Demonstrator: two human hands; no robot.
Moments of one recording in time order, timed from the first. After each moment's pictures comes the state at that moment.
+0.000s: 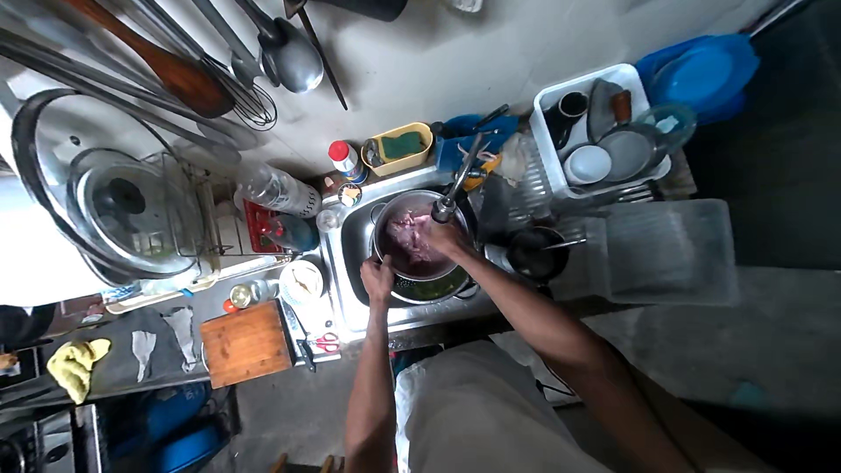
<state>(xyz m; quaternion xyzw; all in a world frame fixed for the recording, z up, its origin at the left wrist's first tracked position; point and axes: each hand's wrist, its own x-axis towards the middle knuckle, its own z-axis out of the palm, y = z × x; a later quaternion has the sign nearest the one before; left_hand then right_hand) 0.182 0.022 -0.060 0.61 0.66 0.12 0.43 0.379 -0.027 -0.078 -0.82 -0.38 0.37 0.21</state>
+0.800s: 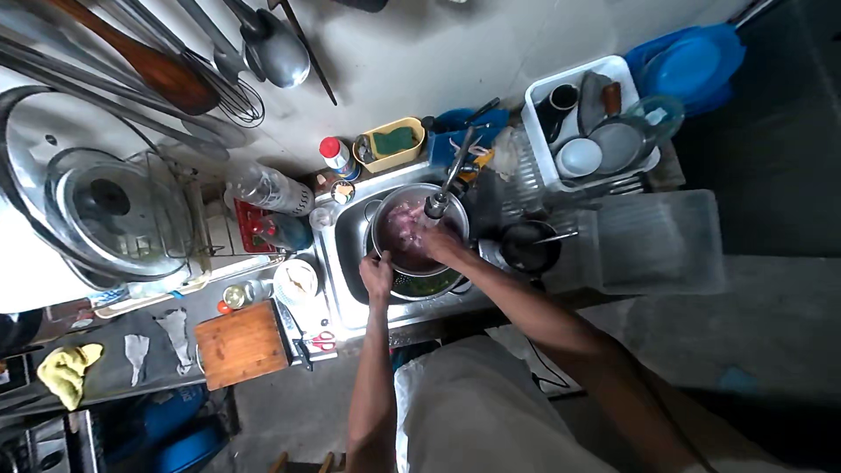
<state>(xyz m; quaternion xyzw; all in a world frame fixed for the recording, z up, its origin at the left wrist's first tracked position) 0.190 0.015 -0.065 0.61 0.64 0.15 0.44 0.379 -0.033 -0.088 -0.76 -0.56 0.32 0.05</state>
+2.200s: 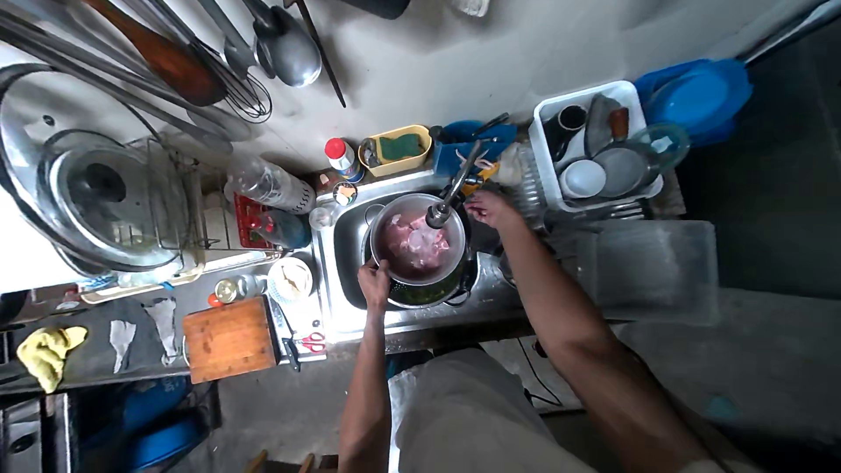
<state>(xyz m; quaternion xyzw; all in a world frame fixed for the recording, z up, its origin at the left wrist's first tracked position) 0.190 0.008 -0.084 0.58 0.64 0.20 0.46 0.534 -0.005 -0.110 -0.72 0.06 0.56 0.42</state>
